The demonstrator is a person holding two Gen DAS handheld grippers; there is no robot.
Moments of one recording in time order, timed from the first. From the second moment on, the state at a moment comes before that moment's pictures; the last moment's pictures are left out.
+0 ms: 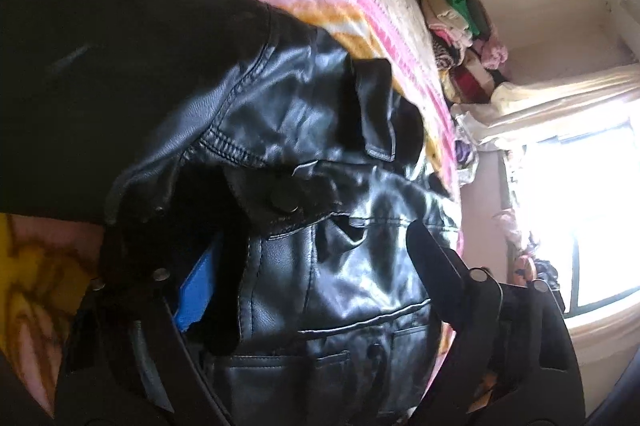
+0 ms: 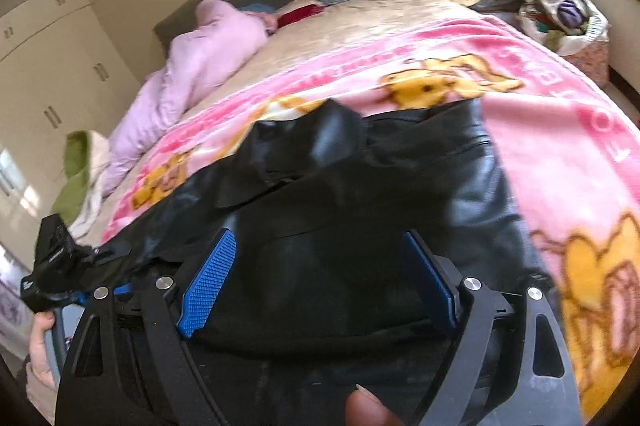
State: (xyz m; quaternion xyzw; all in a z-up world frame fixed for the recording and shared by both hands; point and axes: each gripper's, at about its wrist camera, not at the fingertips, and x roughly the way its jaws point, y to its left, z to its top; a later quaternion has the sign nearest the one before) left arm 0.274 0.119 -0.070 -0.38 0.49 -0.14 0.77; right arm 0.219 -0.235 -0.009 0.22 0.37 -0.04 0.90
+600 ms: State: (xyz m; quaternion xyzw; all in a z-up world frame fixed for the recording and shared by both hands) left arm 0.237 0.076 0.025 -0.28 0.35 -0.23 0.86; right arm 0.212 -0.278 -0.002 0.22 0.36 -0.12 0.90
